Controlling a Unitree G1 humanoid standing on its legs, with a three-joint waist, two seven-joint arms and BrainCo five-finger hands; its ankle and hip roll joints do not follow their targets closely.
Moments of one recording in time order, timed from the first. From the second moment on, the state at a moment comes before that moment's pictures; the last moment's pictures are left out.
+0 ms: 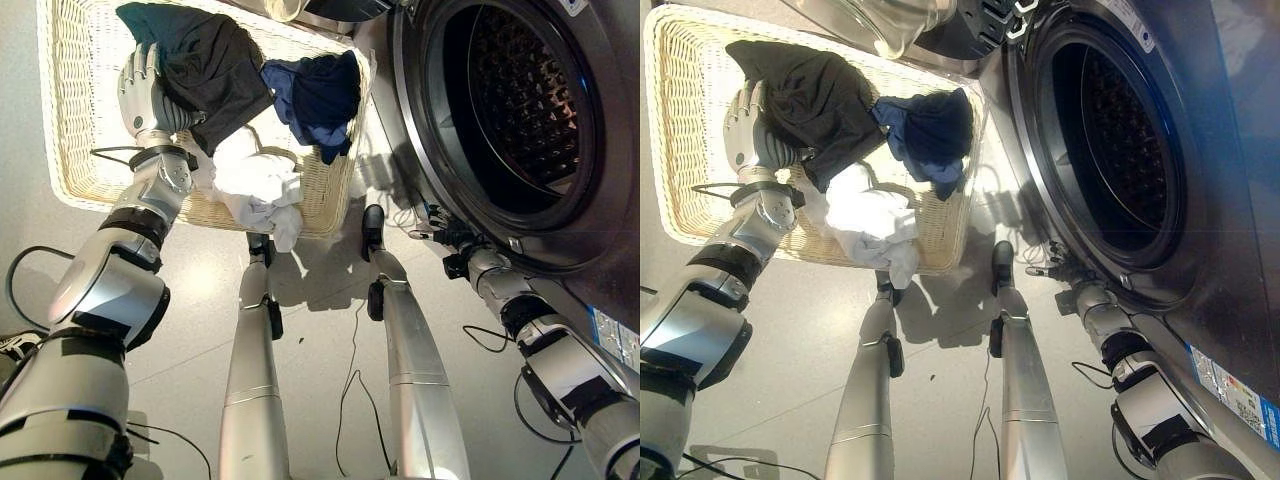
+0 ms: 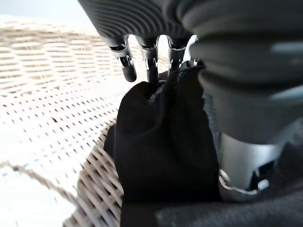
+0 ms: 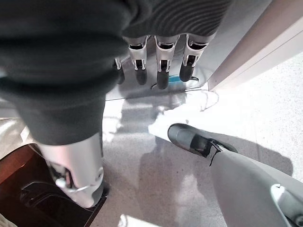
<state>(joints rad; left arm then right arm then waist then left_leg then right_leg) -1.29 0.68 -0.63 1.22 0.12 -0.19 0.69 -0.82 -0.50 0.45 1.05 0.44 -0.10 0.01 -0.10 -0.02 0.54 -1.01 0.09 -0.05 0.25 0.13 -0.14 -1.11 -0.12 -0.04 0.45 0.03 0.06</state>
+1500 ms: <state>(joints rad) -1.43 0.65 -0.88 1.28 0.30 -0.07 0.54 -0.91 -0.51 0.51 1.07 0.47 -0.10 0.01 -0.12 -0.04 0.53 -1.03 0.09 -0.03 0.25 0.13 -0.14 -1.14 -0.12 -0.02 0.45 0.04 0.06</state>
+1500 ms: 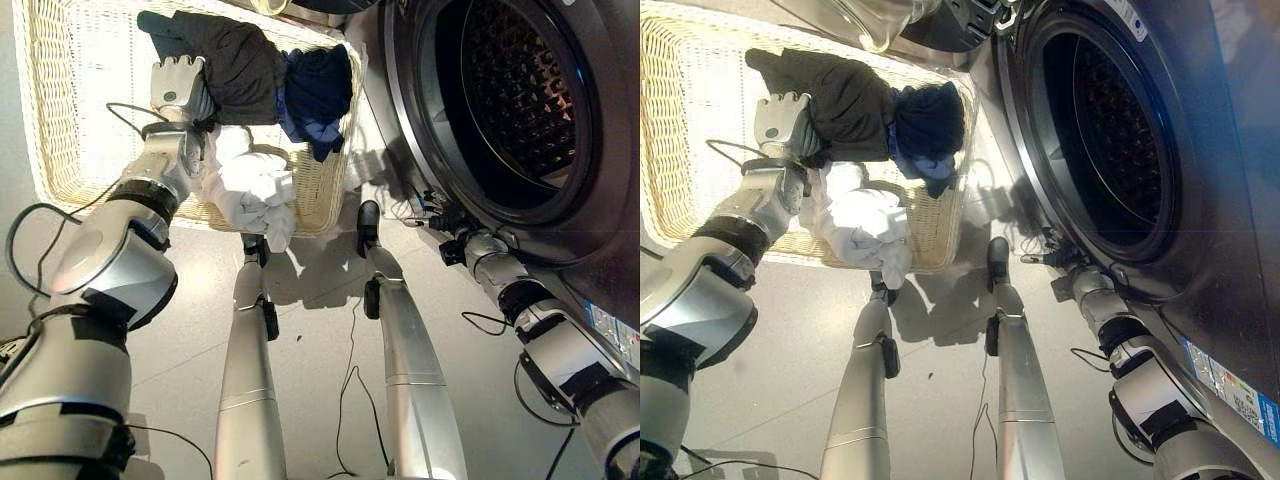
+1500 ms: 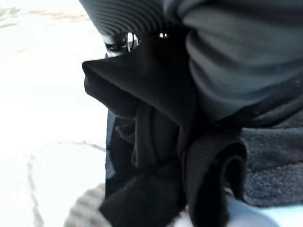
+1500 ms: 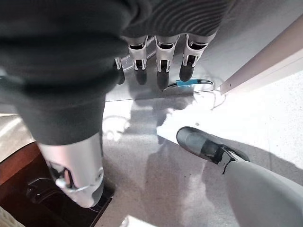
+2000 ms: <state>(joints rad) -1.04 0.59 -0.47 0.94 0.04 -0.35 0.81 -0.78 -0.48 0.43 0.65 0.75 -0.16 -0.06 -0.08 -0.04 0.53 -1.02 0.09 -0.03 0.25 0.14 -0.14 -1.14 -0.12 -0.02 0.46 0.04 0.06</state>
